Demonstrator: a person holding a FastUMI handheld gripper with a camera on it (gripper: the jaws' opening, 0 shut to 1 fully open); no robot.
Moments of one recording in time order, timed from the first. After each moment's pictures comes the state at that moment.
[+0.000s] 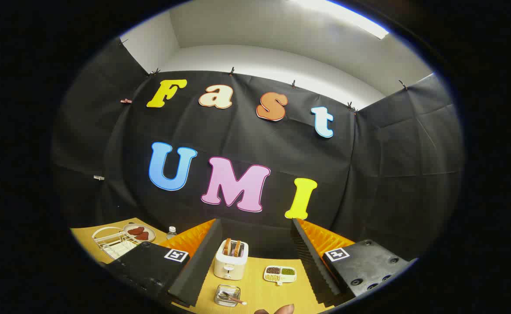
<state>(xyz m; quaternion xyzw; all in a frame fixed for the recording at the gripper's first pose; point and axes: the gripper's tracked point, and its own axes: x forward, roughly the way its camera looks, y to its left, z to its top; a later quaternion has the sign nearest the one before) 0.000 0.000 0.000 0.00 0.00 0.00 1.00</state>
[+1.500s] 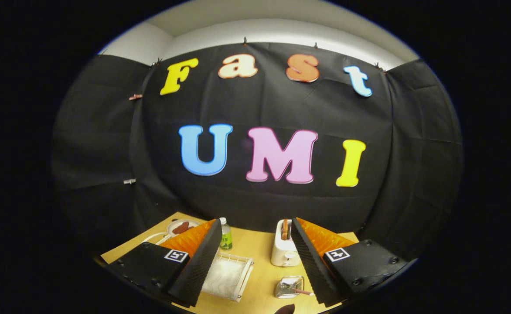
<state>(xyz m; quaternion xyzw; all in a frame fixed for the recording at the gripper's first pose) 0.058 0.176 -0.045 0.07 0.18 0.12 0.97</state>
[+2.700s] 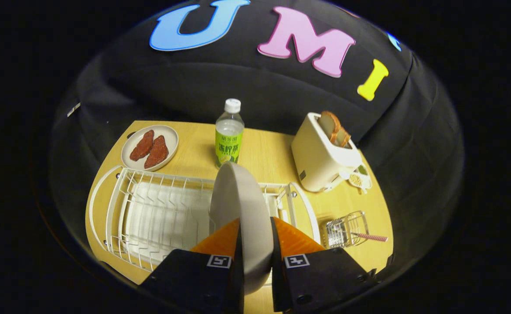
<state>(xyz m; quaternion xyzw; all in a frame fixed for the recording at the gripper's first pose) 0.104 0.332 -0.254 -0.06 0.45 -0.03 0.89</state>
